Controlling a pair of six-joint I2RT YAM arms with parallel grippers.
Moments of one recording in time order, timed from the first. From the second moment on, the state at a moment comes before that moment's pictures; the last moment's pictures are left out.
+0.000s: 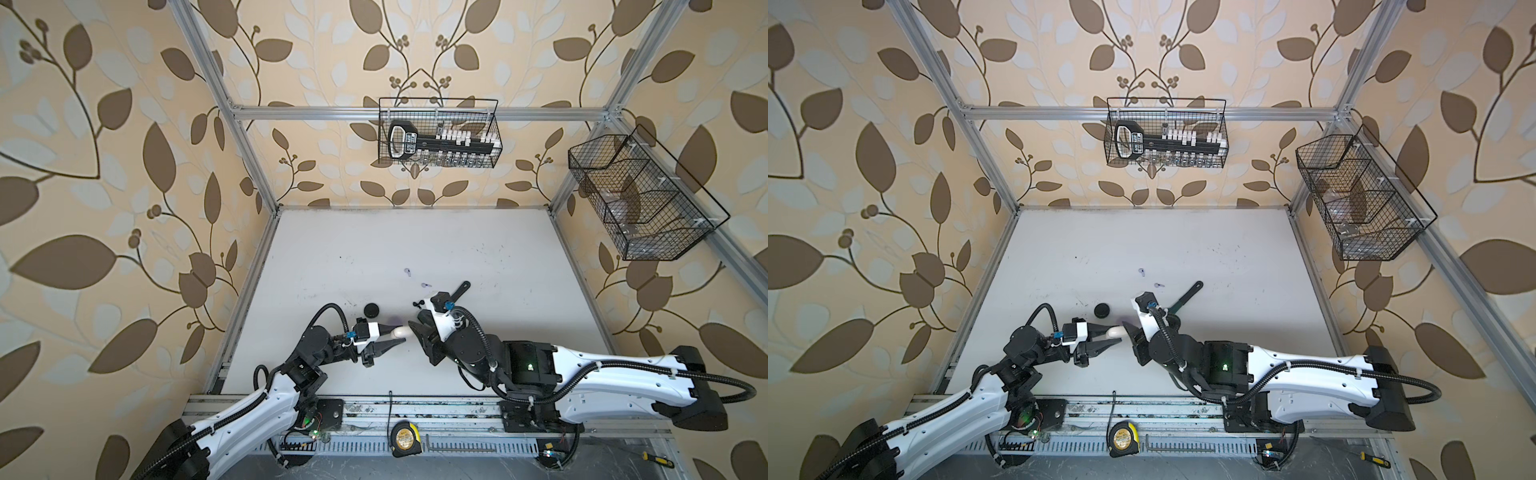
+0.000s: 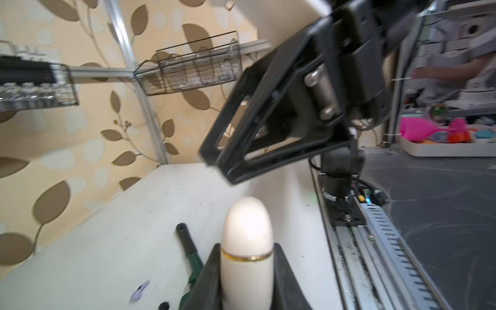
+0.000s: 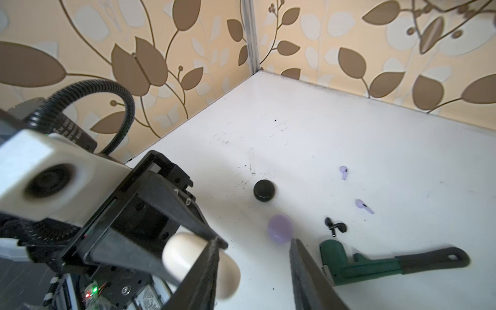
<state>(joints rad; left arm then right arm) -0.65 0.69 0.10 0.72 0.62 0.07 1.36 1.03 0.85 -0.23 0.66 0.39</state>
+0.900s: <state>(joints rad) -0.23 1.31 0.50 0.49 0.25 -0.67 0.74 1.01 0.70 -0.36 0.43 0.38</state>
